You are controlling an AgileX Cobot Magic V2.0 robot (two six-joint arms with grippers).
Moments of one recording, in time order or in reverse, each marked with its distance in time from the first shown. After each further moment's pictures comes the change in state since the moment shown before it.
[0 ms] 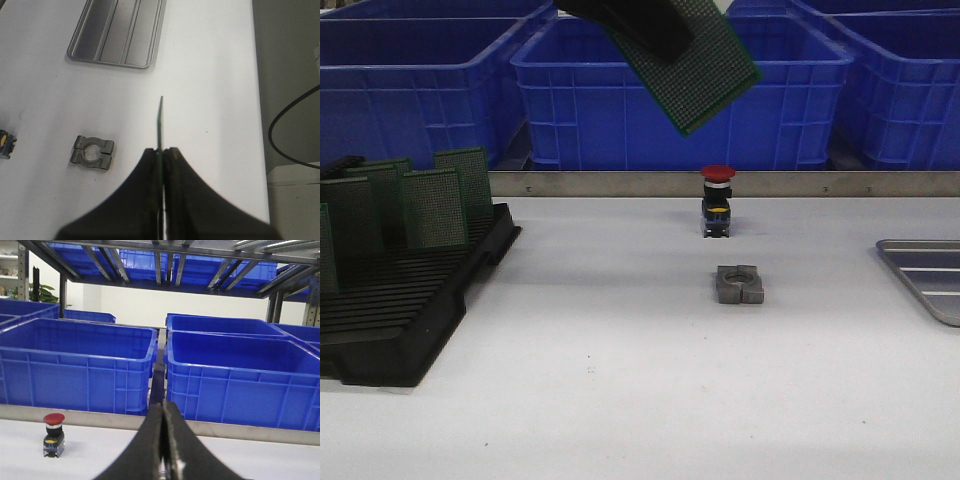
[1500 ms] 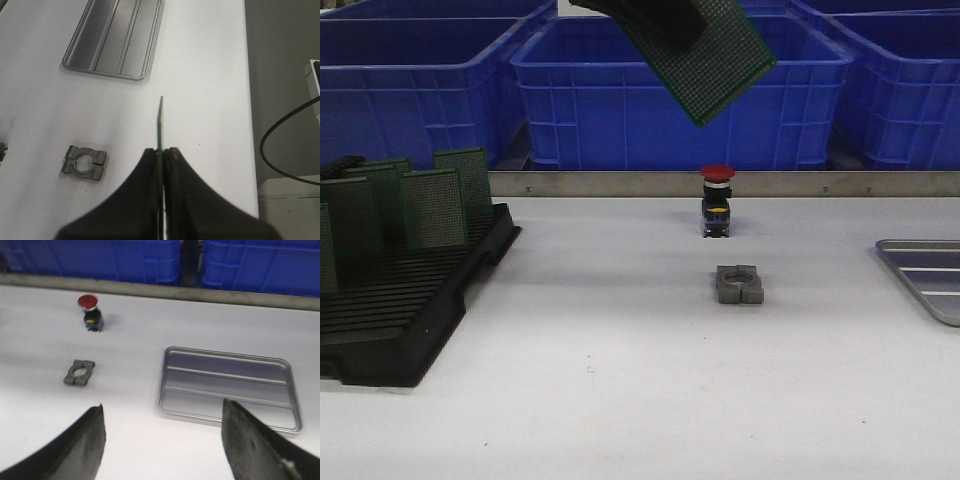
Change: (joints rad) left arm 0.000 0.000 0.000 -0.041 0.000 -0.016; right arm 0.079 0.593 -0.728 0.200 0.888 -0.176
